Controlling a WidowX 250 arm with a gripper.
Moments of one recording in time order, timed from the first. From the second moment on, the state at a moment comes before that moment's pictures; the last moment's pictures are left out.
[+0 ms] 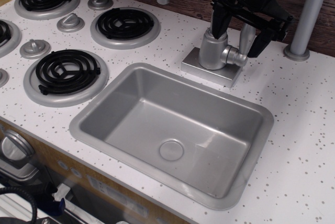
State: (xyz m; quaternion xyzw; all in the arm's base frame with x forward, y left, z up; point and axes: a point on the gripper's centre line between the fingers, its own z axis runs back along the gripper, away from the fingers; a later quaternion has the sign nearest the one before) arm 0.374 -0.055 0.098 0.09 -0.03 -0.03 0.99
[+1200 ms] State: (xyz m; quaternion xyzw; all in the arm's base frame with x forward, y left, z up) arm 0.405 -0.063 0.103 0.12 -0.09 -0.09 0.98
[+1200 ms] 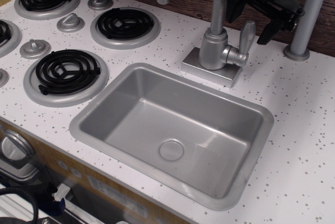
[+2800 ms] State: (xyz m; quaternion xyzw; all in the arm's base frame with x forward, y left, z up) arm 0.401 -0.058 0.087 0.09 -0.08 -0.05 0.99
